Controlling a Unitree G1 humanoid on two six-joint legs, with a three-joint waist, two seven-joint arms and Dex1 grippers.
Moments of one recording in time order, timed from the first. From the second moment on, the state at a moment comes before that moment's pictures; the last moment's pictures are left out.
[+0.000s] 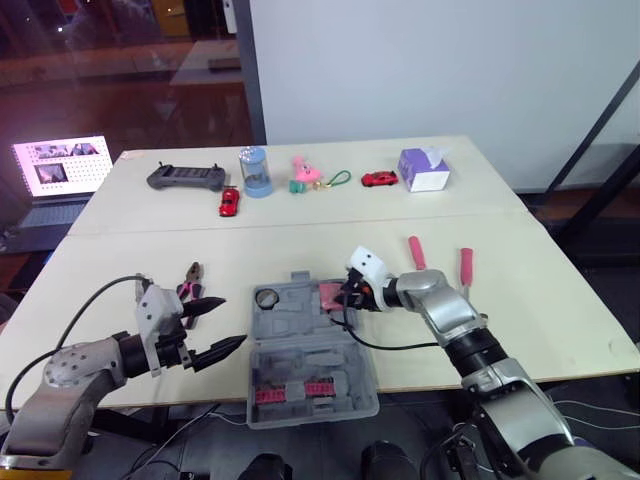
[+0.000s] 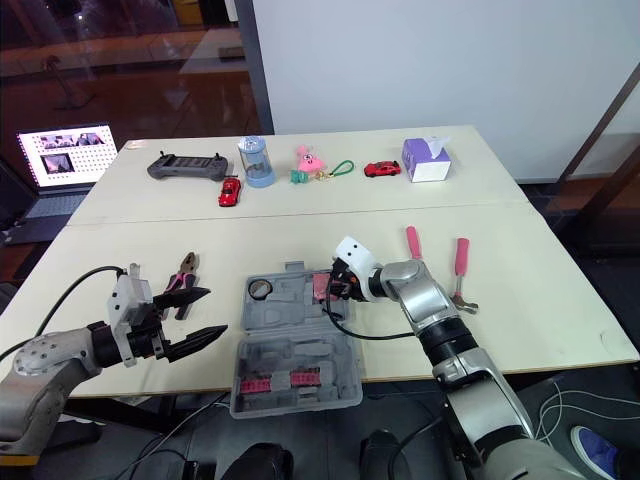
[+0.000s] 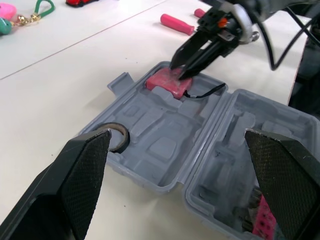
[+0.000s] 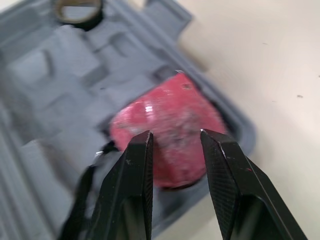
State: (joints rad) left arm 0.09 0.70 0.21 -0.24 -0.52 0.27 -1.00; right arm -0.63 -0.33 0.25 0.30 0.02 0.51 0.91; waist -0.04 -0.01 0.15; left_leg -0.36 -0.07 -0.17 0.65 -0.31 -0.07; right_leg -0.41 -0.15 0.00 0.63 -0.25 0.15
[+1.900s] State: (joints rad) left arm -0.41 0.53 0.22 0.25 -0.31 0.73 -0.37; right arm -0.35 -0.67 0.11 -0.39 0.41 0.66 0.88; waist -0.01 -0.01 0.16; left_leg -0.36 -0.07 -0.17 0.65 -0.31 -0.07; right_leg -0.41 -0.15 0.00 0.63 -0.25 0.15
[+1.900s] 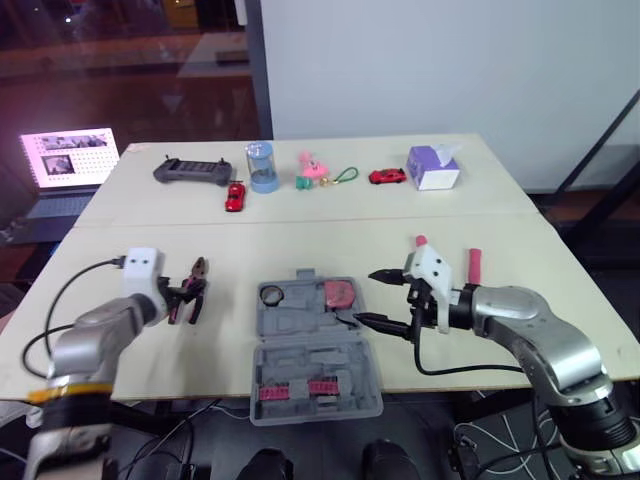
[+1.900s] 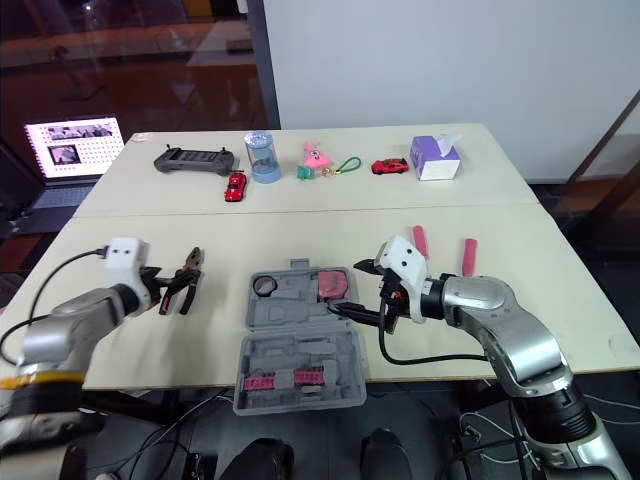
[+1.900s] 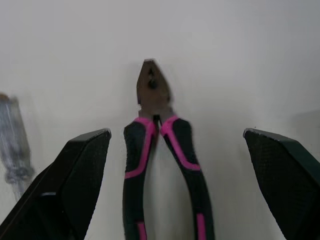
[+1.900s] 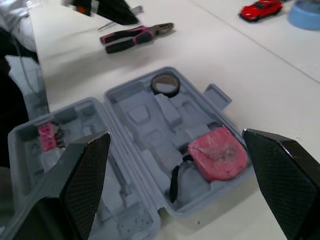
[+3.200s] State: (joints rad) left arm -0.48 0.71 -0.01 0.28 -0.15 0.68 -0.73; right arm -0.41 -0.69 0.14 -0.40 0.41 0.69 0.88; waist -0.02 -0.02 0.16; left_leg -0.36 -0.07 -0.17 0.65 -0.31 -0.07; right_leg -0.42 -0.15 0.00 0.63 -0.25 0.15
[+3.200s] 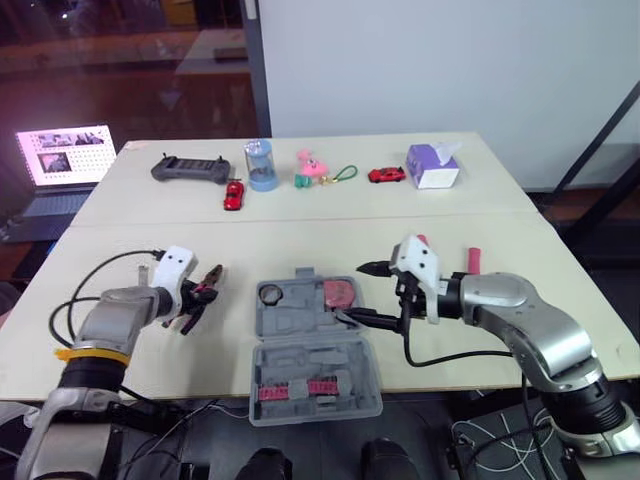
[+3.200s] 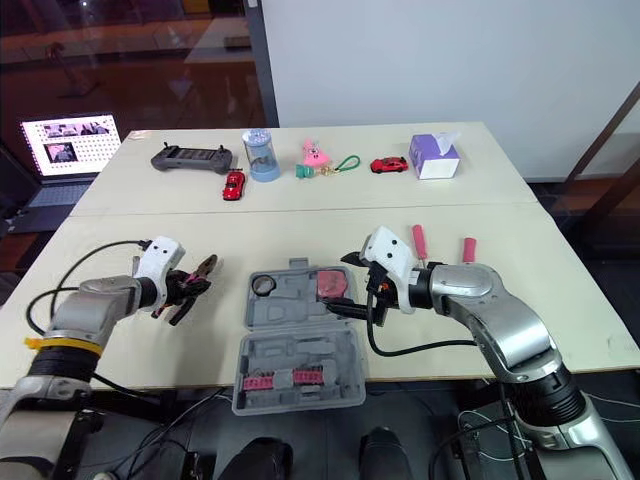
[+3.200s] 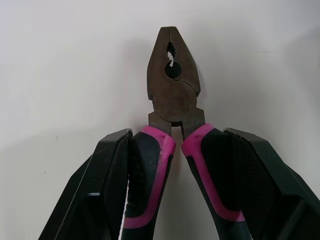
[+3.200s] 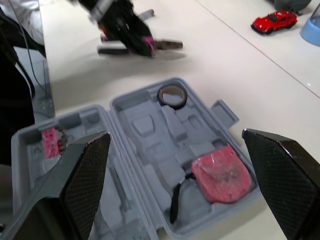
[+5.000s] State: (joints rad) left arm -0.67 0.82 -0.35 0.05 -0.12 0.43 -1.44; right arm -0.87 -0.31 0.66 -0.08 0.10 0.88 0.88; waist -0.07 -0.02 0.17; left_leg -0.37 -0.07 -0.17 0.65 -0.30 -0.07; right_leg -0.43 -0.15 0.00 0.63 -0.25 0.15
